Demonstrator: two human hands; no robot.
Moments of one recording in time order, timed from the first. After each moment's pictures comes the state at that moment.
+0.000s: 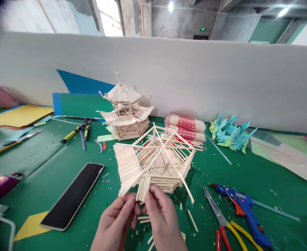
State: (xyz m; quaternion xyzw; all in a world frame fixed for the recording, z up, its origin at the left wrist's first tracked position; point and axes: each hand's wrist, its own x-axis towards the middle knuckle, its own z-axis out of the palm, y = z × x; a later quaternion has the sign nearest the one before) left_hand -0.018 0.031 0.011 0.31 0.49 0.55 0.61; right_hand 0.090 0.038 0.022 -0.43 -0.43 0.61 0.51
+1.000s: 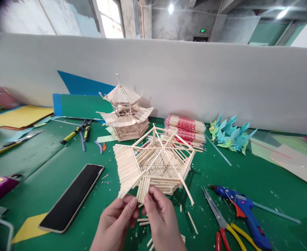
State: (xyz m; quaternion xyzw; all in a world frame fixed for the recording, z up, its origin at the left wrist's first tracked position) left_hand -0.016 0.035 0.018 0.28 0.50 0.55 0.60; right_hand 0.094 0.039 0.013 -0.44 -0.47 0.59 0.48
